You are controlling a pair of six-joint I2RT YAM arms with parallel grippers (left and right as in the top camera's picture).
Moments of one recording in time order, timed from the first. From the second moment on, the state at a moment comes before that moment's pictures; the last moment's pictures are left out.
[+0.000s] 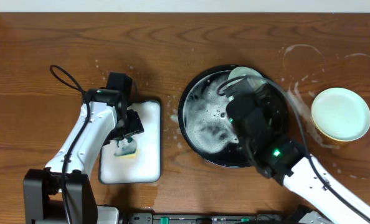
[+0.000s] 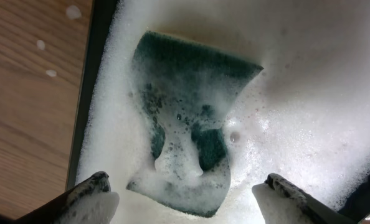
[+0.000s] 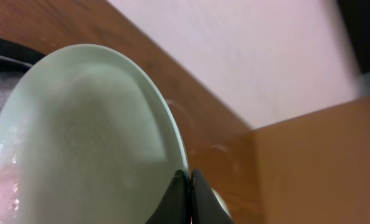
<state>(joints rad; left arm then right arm) -0.11 1.56 1.04 -1.05 -0.11 -0.50 0.73 1.21 0.90 -0.34 0.95 -0.37</state>
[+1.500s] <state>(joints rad) -0.11 1.56 1.04 -1.05 -0.11 -0.50 0.91 1.21 0.90 -0.29 1.24 -0.55</state>
